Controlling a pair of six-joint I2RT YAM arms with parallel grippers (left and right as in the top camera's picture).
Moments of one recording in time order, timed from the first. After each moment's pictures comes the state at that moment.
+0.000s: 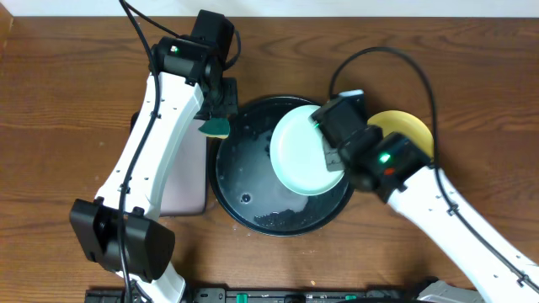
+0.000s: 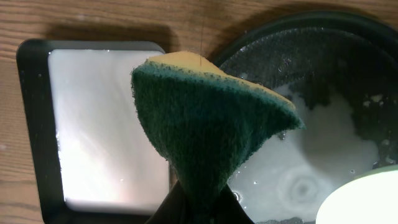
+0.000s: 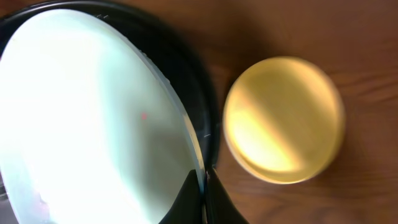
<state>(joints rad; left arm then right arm) -0.28 1.81 1.82 -1.34 -0.09 -0.32 0.64 1.43 1.31 -0.99 0.34 0.43</state>
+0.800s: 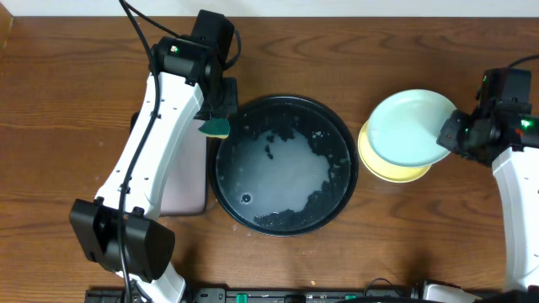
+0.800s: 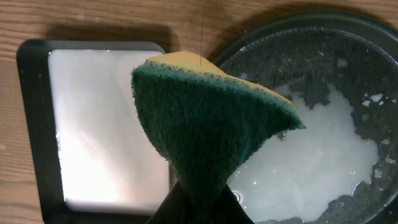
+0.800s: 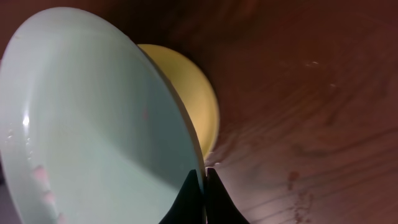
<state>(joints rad) -0.28 1.81 1.82 -1.34 -0.09 -0.32 -0.16 1.41 1.27 -1.03 0.08 0.36</state>
